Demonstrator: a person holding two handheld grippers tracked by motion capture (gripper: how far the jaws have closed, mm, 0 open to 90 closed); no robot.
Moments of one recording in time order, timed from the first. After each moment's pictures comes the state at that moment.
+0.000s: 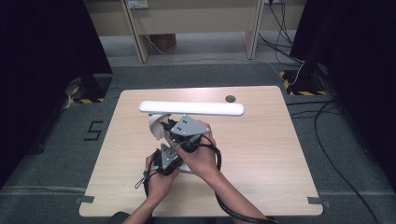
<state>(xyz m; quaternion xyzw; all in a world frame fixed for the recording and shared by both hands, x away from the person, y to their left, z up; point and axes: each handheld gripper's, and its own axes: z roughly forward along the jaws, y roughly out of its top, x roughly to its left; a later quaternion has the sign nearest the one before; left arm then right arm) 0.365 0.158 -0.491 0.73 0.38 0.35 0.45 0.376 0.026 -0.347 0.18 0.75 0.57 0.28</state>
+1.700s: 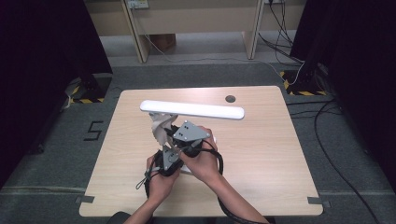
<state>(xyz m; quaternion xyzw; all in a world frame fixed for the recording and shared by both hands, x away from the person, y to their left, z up) 0.364 0.157 -0.493 0.74 0.36 0.36 0.43 0.374 0.022 -0.367 0.18 0.77 0.55 0.28</state>
